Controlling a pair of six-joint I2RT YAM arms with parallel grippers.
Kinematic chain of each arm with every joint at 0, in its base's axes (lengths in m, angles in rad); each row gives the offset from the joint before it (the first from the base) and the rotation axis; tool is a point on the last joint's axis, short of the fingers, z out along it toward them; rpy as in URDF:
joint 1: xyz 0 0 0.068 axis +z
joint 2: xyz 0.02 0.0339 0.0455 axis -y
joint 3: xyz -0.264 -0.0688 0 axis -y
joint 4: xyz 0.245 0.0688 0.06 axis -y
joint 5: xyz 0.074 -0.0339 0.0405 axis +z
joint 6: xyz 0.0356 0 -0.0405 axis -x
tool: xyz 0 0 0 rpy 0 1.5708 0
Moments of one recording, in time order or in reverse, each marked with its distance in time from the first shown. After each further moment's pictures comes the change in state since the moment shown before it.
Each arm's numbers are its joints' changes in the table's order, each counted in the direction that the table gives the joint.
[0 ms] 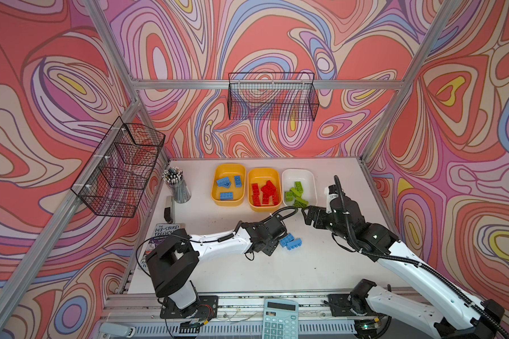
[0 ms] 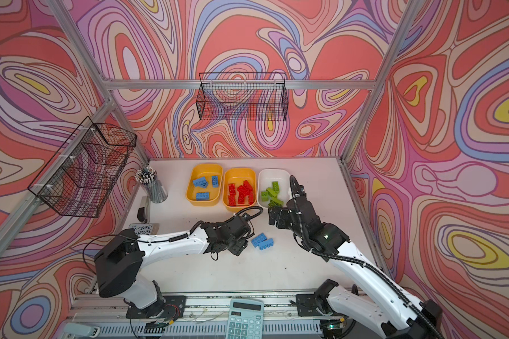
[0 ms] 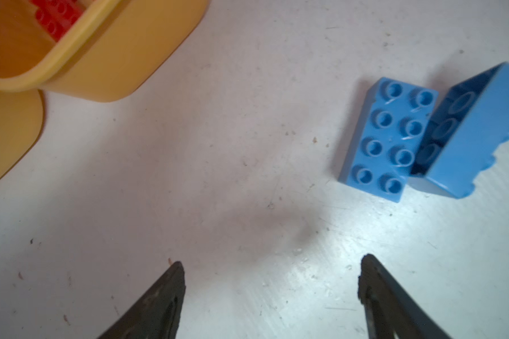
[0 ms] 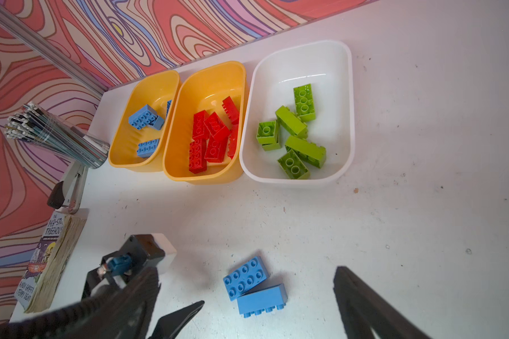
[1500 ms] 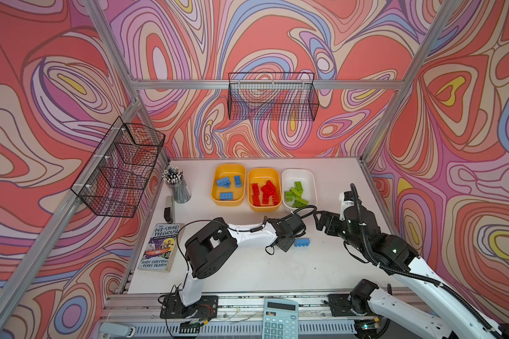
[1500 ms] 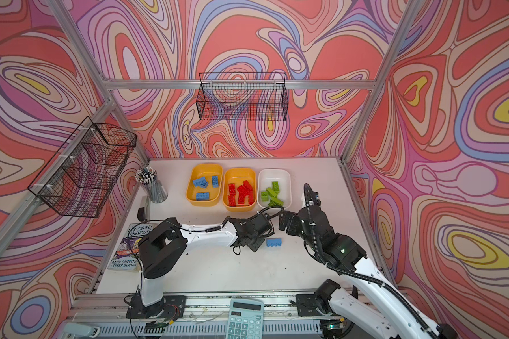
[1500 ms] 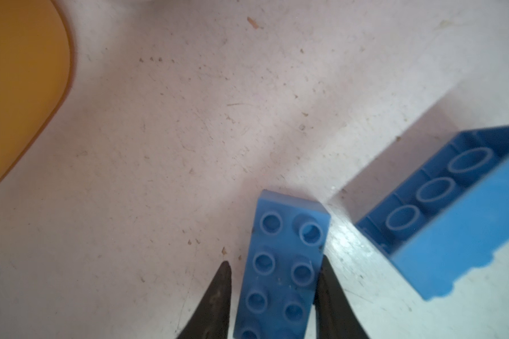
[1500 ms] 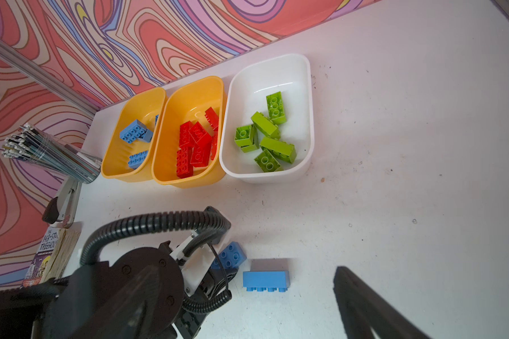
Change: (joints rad) left arm -0.011 -0.308 0.265 0.010 -0.071 0.004; right arm 0.000 0.153 -0.023 -0.113 -0.077 -0.035
